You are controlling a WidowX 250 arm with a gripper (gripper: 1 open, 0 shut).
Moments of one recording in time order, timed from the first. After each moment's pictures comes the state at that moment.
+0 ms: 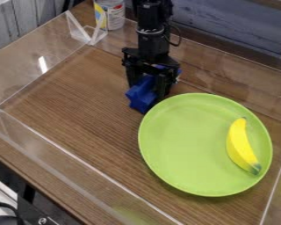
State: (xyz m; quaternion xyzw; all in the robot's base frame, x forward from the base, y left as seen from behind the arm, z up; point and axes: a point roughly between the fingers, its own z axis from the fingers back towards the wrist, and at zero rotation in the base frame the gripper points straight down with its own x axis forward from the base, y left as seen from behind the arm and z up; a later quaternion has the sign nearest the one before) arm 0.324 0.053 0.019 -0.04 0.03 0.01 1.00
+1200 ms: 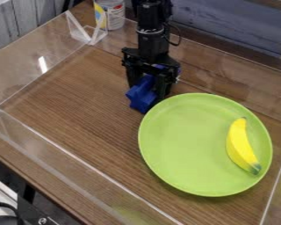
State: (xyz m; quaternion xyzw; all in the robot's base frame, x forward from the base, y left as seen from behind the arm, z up) arm 0.323 0.050 0.018 -0.05 0.03 0.02 1.00
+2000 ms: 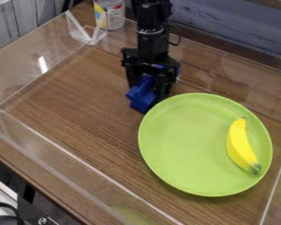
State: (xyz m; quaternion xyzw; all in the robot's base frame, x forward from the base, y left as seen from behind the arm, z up) arm 0.322 0.048 0.019 -0.05 0.03 0.03 1.00
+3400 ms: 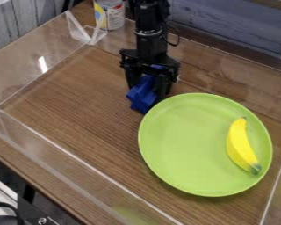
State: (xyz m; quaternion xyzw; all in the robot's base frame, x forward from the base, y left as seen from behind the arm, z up) arm 0.319 0.043 0.020 -0.07 0.03 0.05 1.00
